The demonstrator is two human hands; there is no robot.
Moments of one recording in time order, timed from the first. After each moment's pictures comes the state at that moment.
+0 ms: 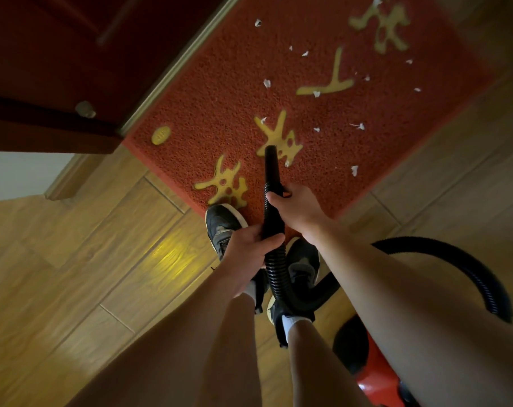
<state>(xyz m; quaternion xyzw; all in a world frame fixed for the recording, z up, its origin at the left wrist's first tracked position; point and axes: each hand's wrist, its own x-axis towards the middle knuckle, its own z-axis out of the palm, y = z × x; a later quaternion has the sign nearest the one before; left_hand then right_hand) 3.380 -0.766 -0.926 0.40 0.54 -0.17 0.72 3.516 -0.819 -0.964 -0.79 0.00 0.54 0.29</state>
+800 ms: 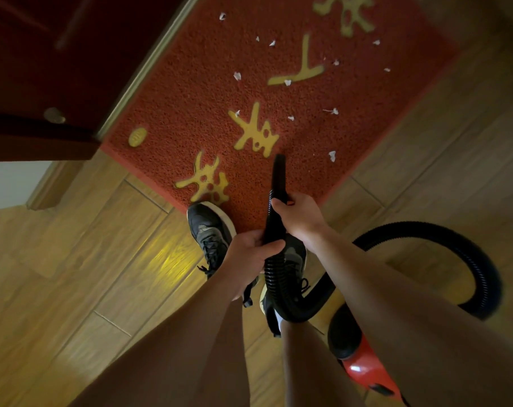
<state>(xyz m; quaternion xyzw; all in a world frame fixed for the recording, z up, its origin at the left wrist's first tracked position) 3.385 -0.808 -0.918 0.41 0.51 -0.23 0.72 3.513 -0.881 -0.957 -0.79 0.08 0.53 0.30</state>
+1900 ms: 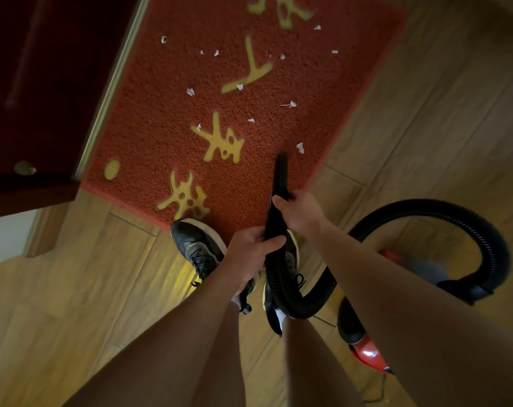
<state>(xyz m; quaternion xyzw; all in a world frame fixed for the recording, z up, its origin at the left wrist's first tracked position) 3.430 -0.835 -0.908 0.45 0.47 -0.31 0.69 3.537 -0.934 -0.964 -0.79 0.11 0.51 0.32</state>
